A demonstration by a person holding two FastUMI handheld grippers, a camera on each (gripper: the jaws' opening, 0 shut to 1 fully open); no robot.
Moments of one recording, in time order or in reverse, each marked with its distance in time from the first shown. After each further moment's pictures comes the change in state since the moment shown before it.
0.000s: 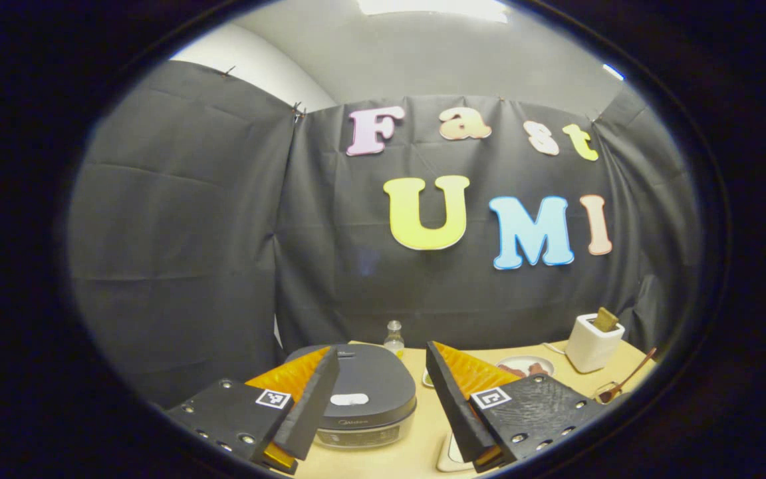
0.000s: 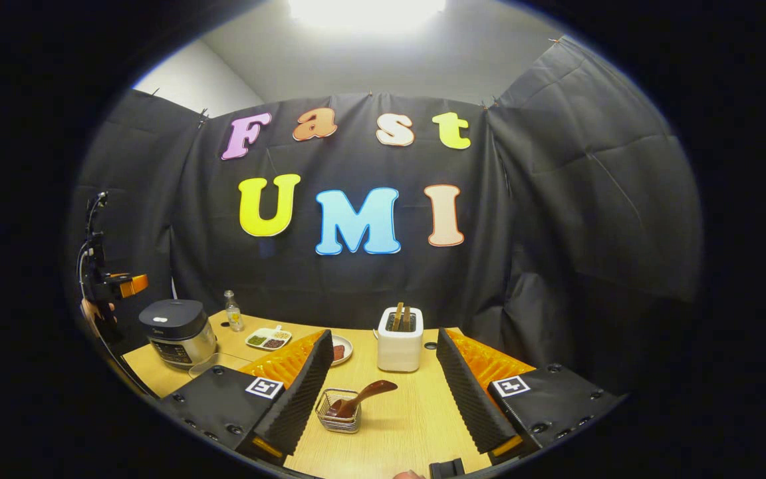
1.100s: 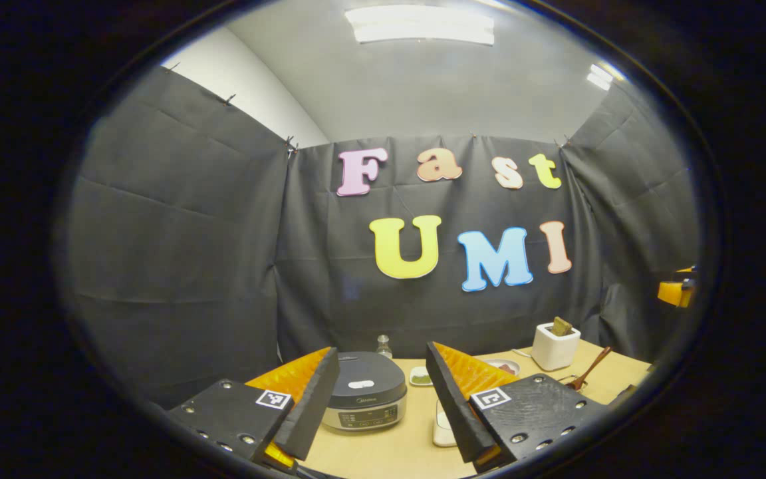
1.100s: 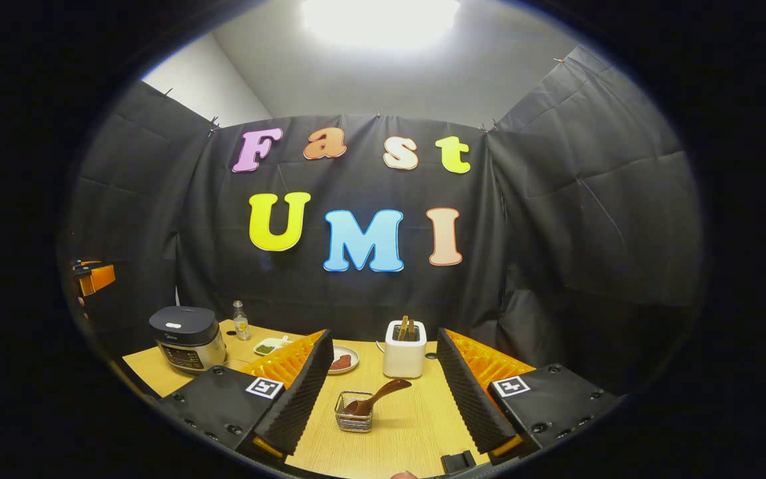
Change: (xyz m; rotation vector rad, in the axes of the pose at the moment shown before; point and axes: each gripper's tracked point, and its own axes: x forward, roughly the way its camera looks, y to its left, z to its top) left arm -0.156 0.032 0.049 0.005 -0.108 -0.101; right arm -0.053 0.037 0.017 -0.018 -0.083 -0.045
